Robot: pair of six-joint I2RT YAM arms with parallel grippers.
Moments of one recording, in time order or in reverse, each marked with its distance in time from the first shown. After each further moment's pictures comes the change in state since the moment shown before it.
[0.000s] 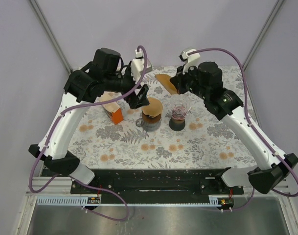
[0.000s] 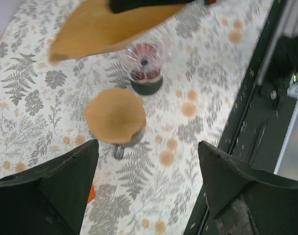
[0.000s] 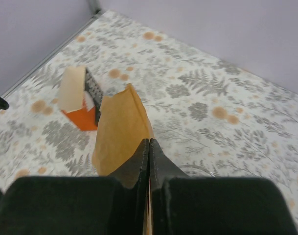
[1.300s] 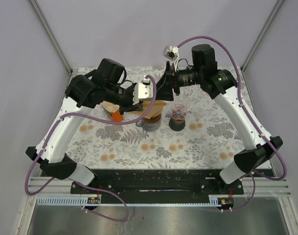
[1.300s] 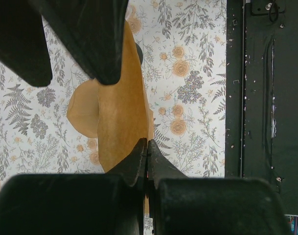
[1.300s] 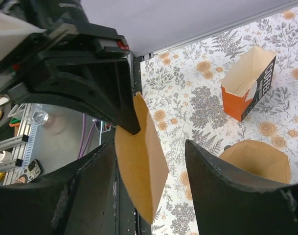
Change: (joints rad) left arm -0.045 -0.040 -0.084 -0.122 0.061 0.374; right arm -0.070 0.206 0.322 -0.256 -0.889 -0.040
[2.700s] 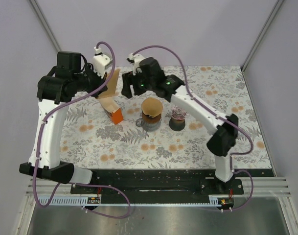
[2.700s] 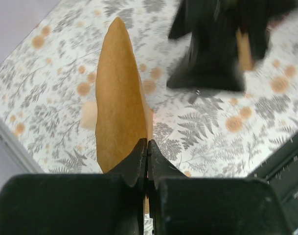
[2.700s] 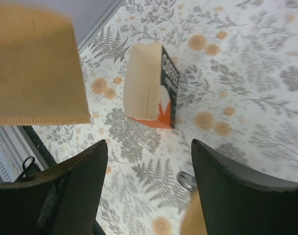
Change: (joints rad) left arm 0.457 -0.095 -0.101 0.171 -0.252 -0.386; right arm 0.317 0.476 0.240 0.141 0.908 0.291
